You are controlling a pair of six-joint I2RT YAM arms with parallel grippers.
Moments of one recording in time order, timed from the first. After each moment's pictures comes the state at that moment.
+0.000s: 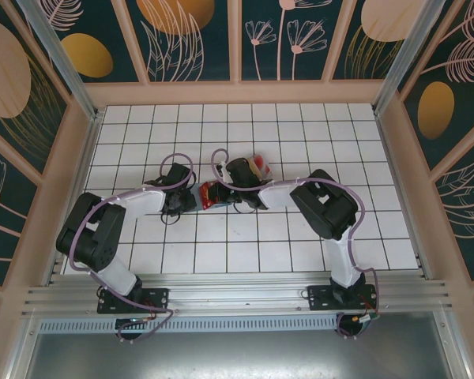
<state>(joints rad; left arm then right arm) -0.43 1.66 0.82 -0.36 -0.06 -0.76 0.79 2.06 1.14 0.25 -0.41 0.66</state>
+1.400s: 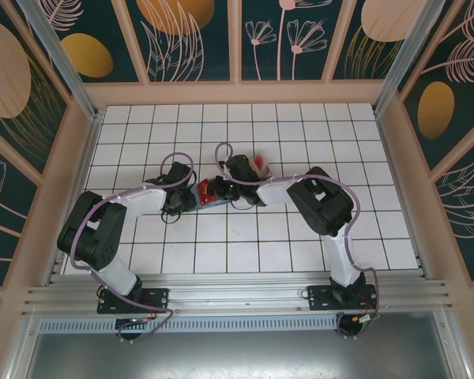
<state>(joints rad) -0.43 1.67 0.84 -0.38 -0.05 -0.76 0.77 2.11 1.19 0.28 -0.41 0.86</state>
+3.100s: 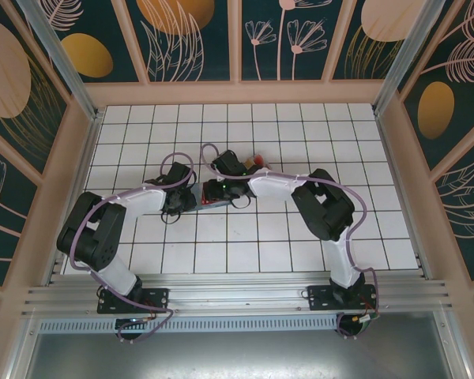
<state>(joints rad) -0.43 1.65 0.83 -0.37 -0.05 -0.76 0.82 2.07 1.39 -0.27 -0.24 0.60</state>
